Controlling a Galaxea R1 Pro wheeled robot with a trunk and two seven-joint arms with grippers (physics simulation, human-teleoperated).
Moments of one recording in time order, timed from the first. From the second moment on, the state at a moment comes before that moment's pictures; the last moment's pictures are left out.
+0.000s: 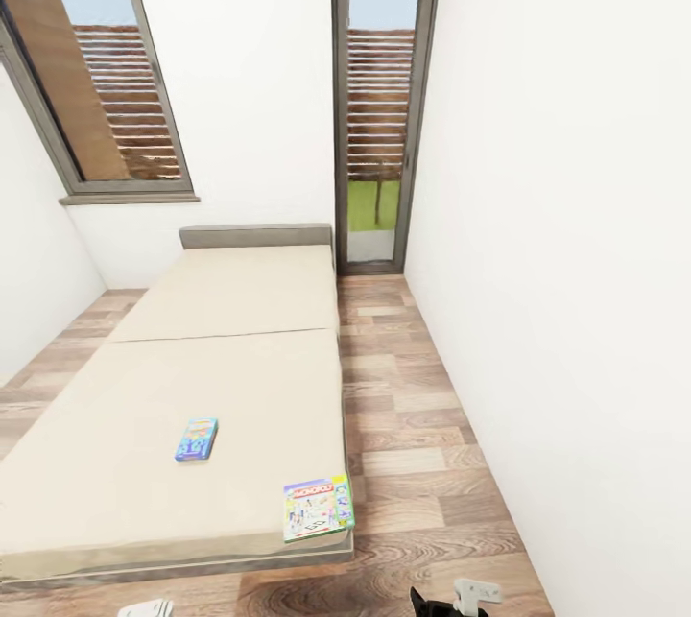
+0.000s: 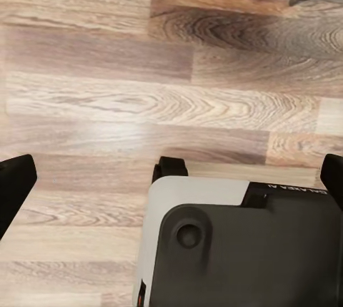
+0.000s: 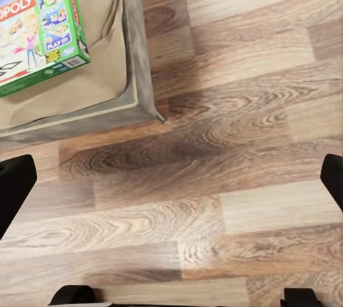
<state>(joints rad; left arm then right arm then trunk) -0.22 0.19 0.20 -0.52 0.02 0.33 -0.28 -0.20 0.06 -0.05 -0.53 -0.14 -0.11 0.18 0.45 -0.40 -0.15</state>
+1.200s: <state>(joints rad) -0.22 0.15 0.20 -0.52 0.02 0.33 -0.28 -0.20 0.06 -0.05 -0.53 -0.14 -0.11 0.18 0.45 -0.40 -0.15</state>
